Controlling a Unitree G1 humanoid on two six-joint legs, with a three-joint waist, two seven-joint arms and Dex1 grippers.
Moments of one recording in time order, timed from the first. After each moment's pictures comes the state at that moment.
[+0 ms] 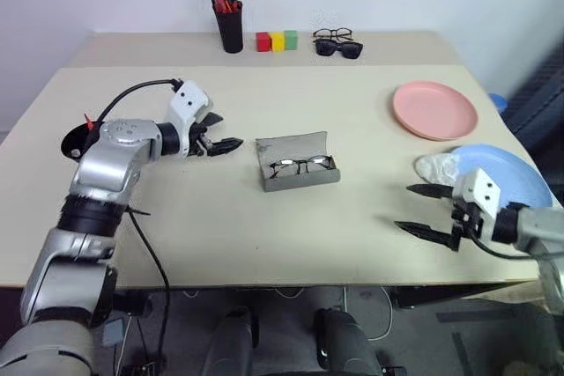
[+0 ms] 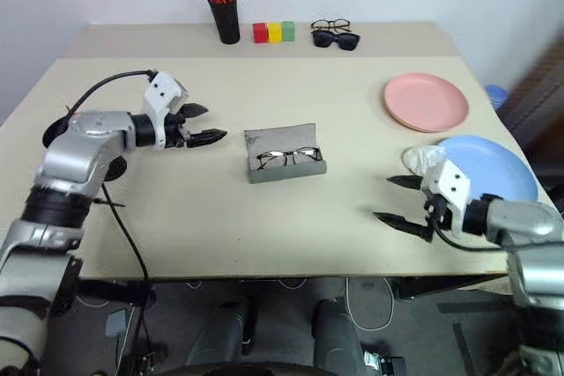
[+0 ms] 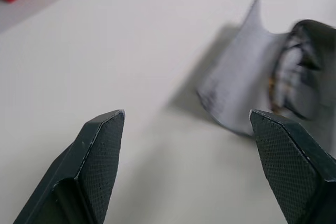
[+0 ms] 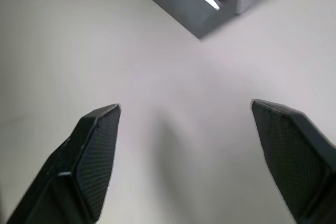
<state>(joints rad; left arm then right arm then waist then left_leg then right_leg) -0.90 0.62 -0.18 0.44 -0.23 0.43 -0.90 0.07 -0.80 -0.38 -0.20 0.30 0.28 1.18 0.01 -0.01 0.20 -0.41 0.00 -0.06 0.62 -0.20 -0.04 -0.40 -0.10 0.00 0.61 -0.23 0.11</state>
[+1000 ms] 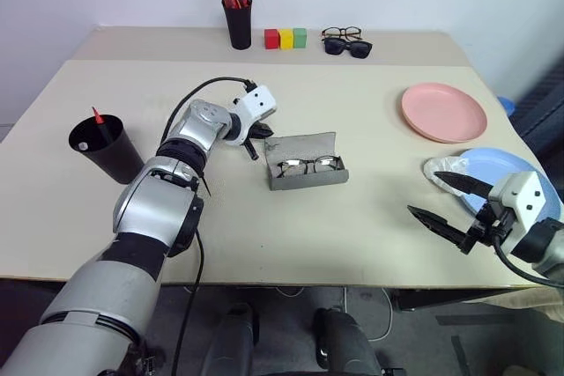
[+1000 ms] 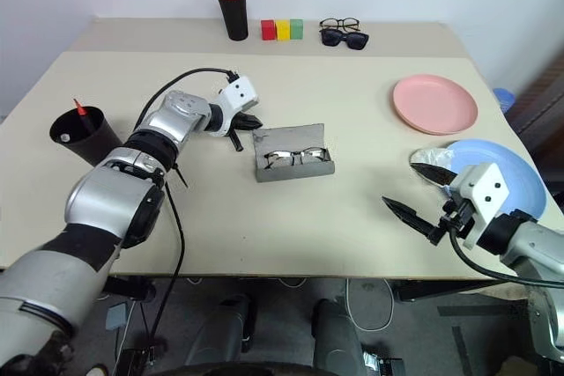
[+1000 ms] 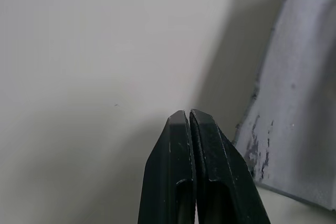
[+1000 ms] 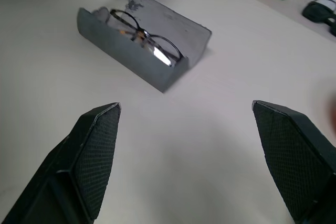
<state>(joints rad) -1.31 0.27 -0.21 1.32 0.16 0.04 -0.94 0.16 -0.73 -0.47 -0.42 0.47 0.32 0.94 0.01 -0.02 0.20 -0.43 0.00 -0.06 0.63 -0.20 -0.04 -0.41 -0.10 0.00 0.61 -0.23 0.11</state>
